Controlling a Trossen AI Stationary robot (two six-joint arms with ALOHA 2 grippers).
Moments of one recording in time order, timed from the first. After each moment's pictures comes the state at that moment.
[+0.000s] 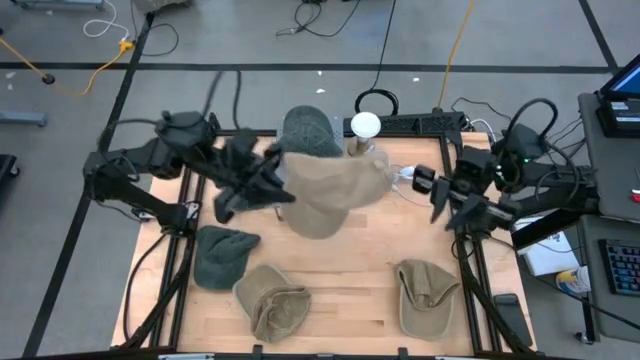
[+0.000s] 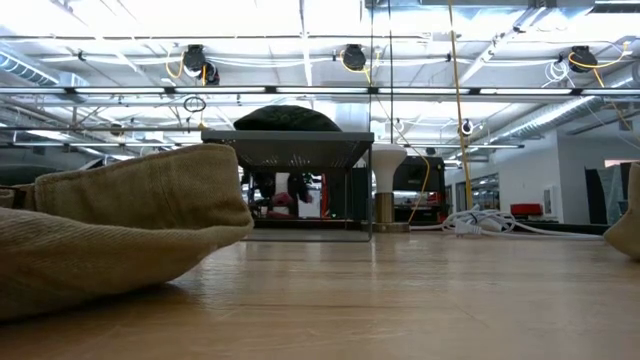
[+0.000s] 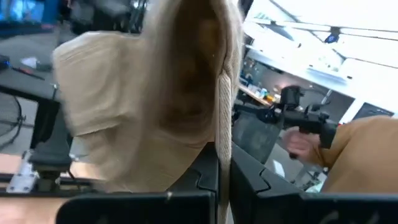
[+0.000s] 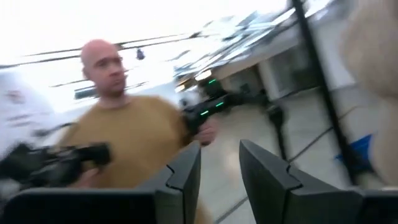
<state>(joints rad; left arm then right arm) -0.05 1.33 1.68 -0.26 0.38 -0.43 0.03 0.95 1.20 0.21 -0.78 0.66</state>
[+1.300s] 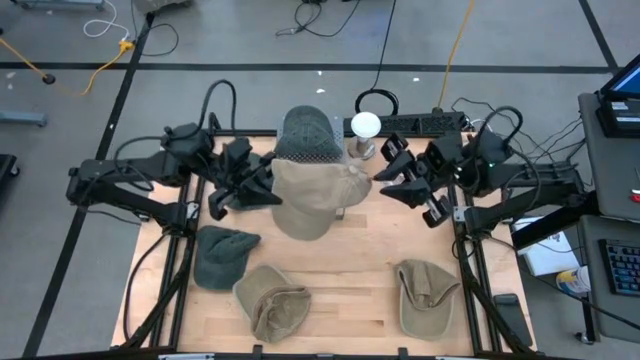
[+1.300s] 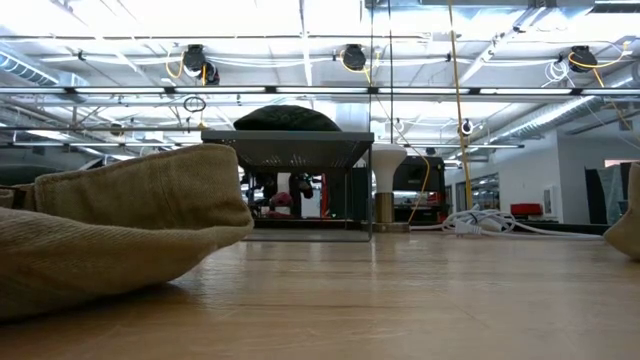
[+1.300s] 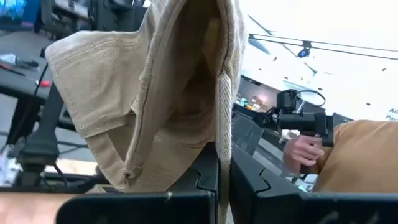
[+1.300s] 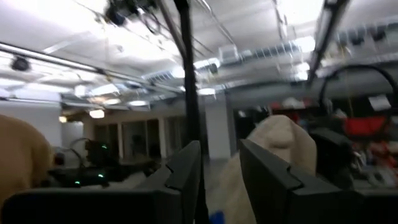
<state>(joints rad) 0.06 1.12 1.20 0.13 0.56 -0.53 0.06 1.16 1.26 0.39 -0.32 0.26</state>
